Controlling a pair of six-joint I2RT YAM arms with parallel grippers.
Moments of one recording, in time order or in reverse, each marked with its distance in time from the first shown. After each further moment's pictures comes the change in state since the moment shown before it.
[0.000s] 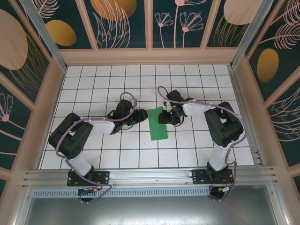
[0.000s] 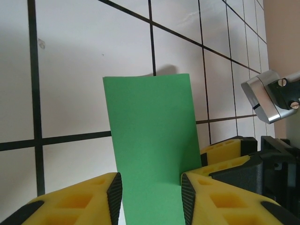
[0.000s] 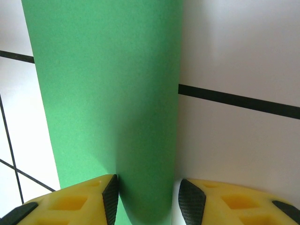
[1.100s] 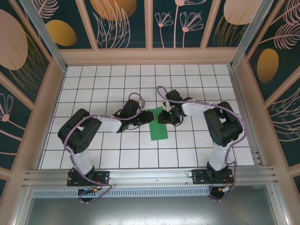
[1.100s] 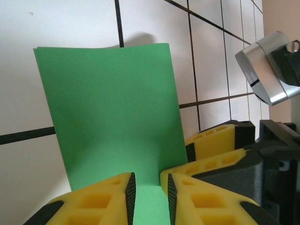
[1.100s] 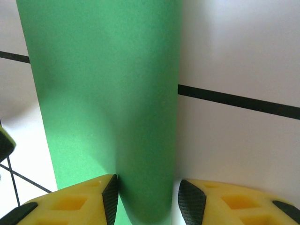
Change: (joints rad) left arm -0.056 0.121 0.087 0.014 0.059 -0.011; right arm 0.008 0.006 0.012 -0.019 0.020 0.000
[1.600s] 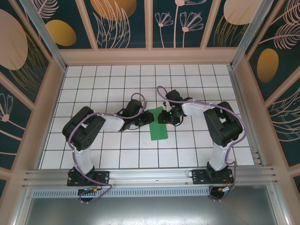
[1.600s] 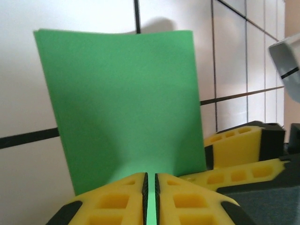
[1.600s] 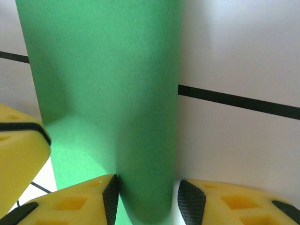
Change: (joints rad) left arm -0.009 0.058 0.053 -0.065 0.004 -0.003; right arm 0.001 0.000 0.000 0.000 0.002 0.000
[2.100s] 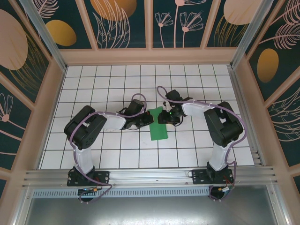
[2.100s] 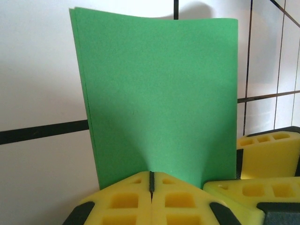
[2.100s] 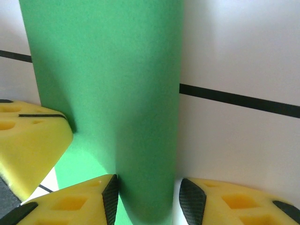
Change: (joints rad) left arm -0.004 0.024 0.047 -0.116 -0.040 -0.007; right arm 0.003 -0.014 0.005 -0.003 0.003 0.000
